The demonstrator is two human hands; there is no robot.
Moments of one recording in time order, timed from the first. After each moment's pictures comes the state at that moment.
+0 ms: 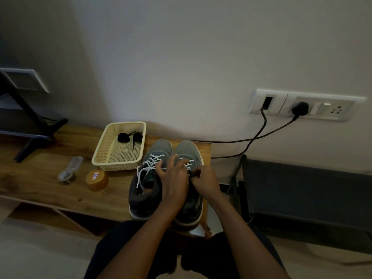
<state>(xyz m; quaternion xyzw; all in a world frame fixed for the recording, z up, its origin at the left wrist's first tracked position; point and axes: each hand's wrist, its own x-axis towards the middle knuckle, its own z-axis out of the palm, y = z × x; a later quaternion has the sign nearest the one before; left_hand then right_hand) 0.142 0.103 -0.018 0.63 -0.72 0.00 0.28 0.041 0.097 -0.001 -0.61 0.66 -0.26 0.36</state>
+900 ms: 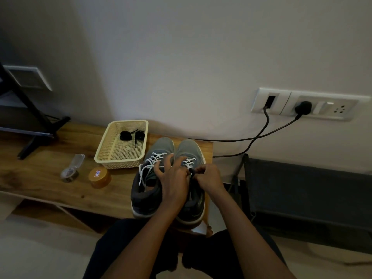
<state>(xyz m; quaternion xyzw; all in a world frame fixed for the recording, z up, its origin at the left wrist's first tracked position) 0.144 0.116 -0.008 0.68 -0.69 -0.03 0.23 0.041 0.097 0.003 -0.54 0.67 -0.28 0.42</state>
